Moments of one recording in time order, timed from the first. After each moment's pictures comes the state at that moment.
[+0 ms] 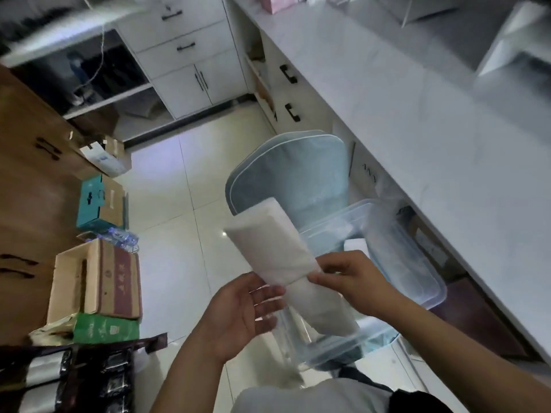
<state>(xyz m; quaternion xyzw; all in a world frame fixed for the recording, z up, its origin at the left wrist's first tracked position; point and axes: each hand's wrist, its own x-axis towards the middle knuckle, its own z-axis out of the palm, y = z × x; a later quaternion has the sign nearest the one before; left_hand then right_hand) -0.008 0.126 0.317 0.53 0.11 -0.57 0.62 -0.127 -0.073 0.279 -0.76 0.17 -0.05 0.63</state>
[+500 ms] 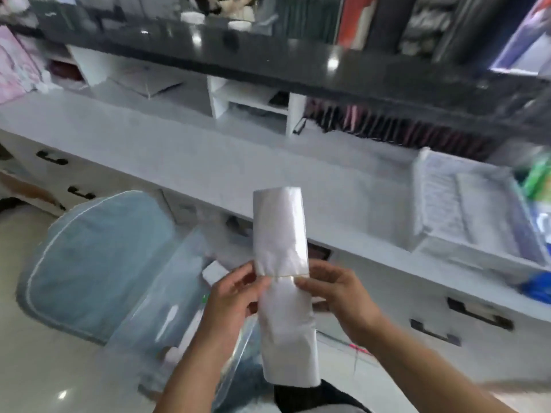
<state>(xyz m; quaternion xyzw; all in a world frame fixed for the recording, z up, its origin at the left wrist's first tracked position) -0.140 0.051 0.321 0.54 -0.36 -0.60 0.48 -0.336 0.027 0.345 -0.43 0.48 -0.37 0.67</state>
